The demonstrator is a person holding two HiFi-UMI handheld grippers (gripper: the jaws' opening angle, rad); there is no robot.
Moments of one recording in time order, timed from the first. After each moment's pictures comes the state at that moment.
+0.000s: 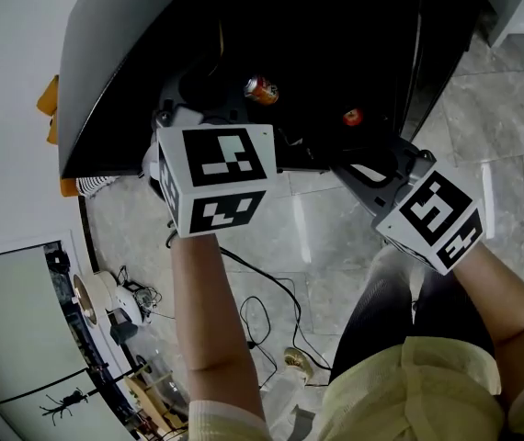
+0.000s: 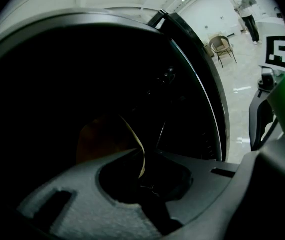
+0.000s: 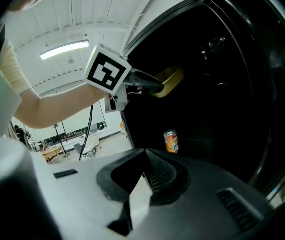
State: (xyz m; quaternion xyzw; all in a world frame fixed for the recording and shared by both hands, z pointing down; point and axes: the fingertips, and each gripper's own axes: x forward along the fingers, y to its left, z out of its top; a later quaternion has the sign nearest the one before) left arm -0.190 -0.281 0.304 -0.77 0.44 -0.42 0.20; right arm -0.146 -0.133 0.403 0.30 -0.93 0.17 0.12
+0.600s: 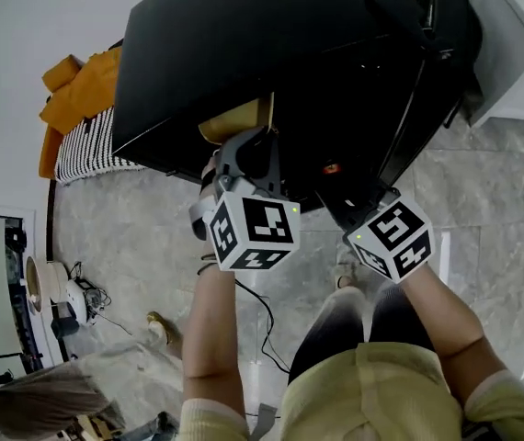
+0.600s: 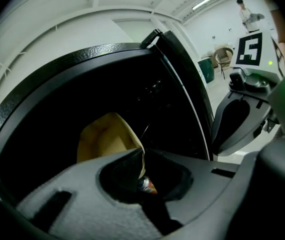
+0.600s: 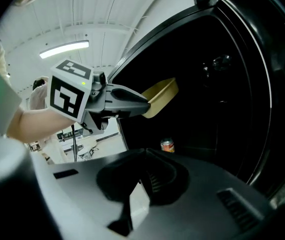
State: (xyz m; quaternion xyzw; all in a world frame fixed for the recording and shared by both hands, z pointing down) left arm -0.180 -0.233 0.325 -0.79 0.45 -0.39 0.16; right arm -0.134 -0.156 0.382 0.31 -0.93 0.16 0.12
